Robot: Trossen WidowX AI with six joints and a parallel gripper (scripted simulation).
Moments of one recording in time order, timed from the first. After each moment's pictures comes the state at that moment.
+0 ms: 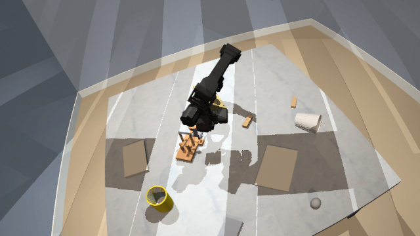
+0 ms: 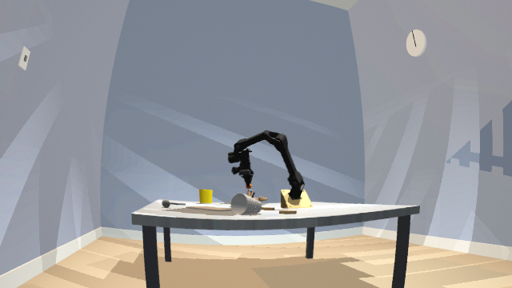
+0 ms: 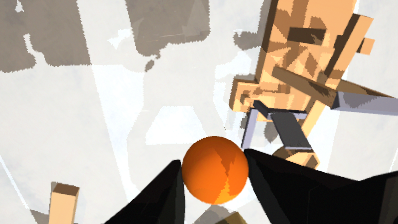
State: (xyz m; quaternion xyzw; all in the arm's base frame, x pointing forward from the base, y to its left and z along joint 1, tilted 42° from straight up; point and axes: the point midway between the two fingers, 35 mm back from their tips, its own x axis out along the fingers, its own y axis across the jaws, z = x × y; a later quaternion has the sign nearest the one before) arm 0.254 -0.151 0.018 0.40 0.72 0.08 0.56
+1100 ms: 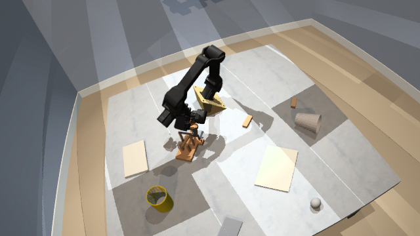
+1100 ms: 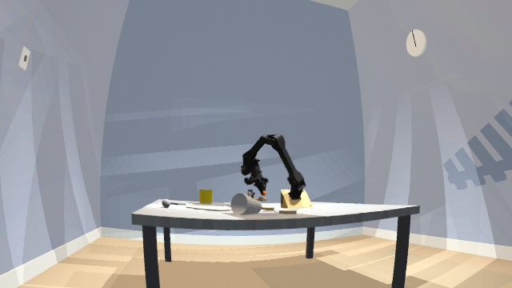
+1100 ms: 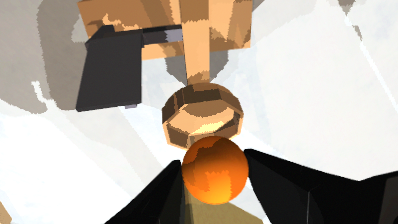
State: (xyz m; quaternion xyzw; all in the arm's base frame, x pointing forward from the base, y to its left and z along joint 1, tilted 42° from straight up) arm 0.147 -0.154 -0.054 0.48 0.76 0.06 0.43
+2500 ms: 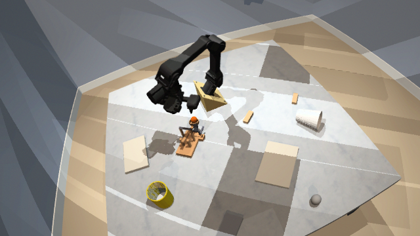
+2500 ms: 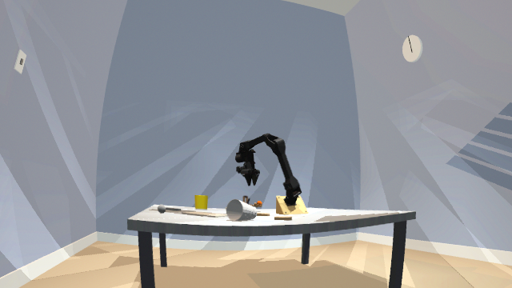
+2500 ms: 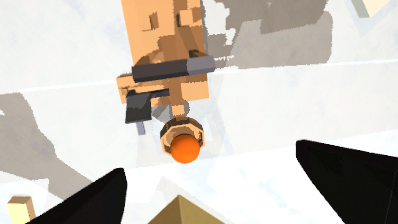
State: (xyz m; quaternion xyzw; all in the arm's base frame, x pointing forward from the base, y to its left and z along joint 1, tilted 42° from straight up) arm 0.163 -0.241 -0.003 0.47 0.71 -0.02 0.52
